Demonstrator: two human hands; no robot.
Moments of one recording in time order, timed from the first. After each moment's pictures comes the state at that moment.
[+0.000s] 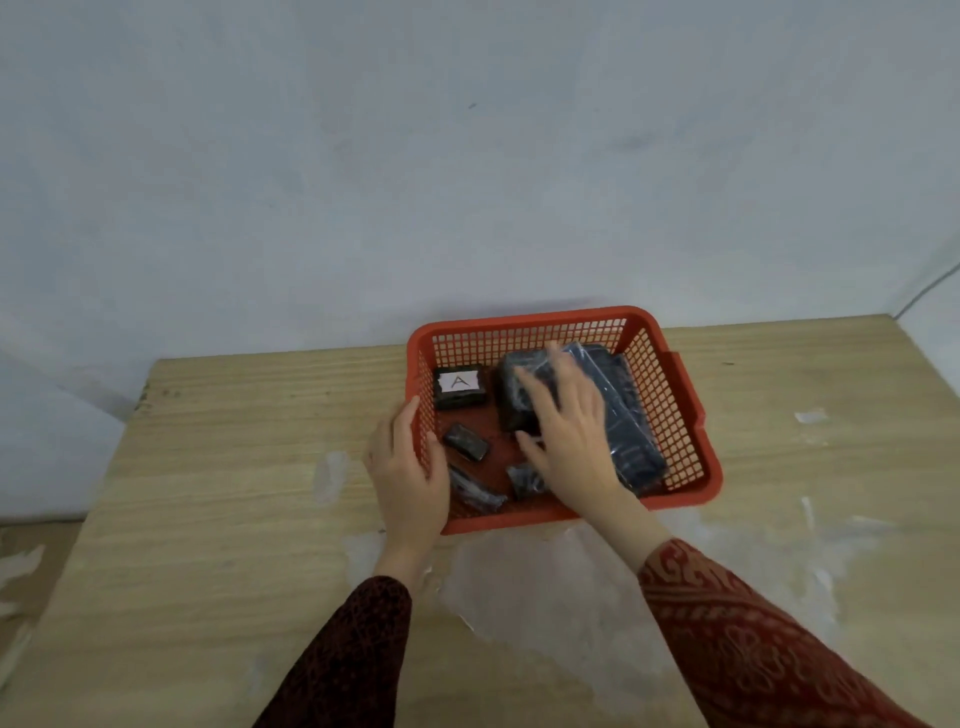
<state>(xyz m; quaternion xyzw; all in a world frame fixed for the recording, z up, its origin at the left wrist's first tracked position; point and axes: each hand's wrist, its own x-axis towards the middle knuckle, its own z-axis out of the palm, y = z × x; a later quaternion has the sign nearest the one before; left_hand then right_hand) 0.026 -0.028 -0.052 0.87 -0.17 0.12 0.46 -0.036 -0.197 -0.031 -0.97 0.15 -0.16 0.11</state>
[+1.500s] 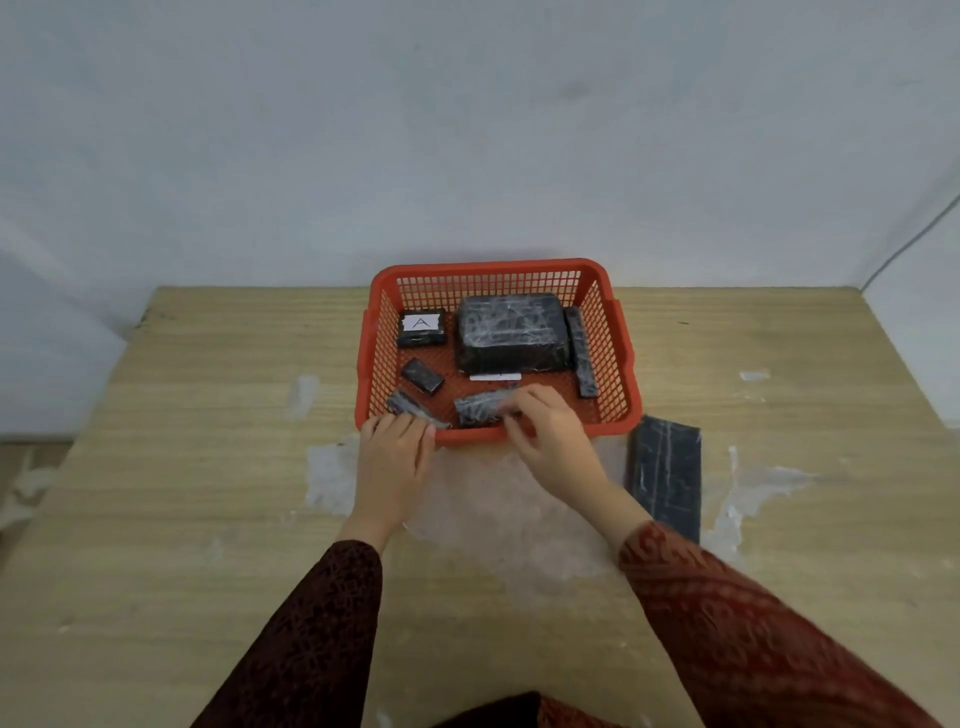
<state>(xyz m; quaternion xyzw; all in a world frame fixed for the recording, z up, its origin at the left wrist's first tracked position) -0.057 -0.023 -0.066 0.92 -0.31 0.10 0.22 -0.143 -0.212 -0.017 -0.93 0.06 -0.15 0.34</state>
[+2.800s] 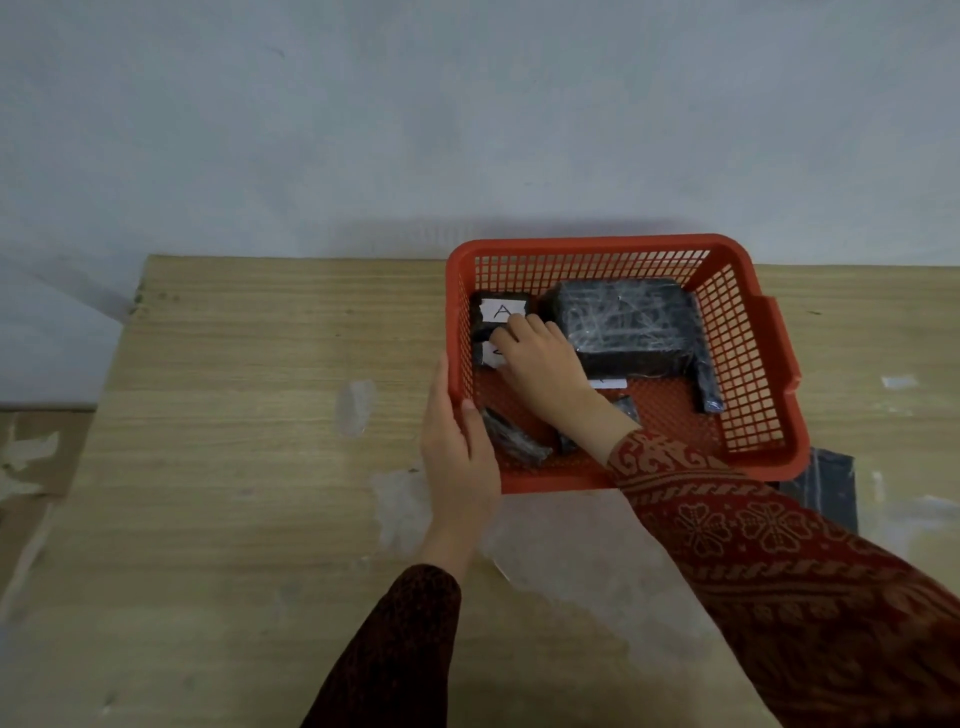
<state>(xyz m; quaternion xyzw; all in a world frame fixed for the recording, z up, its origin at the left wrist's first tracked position) 0.010 -0.025 -0.074 0.80 -0.09 -0.03 0.59 0.051 -0.165 -0.066 -1.00 0.01 0.01 0.05</state>
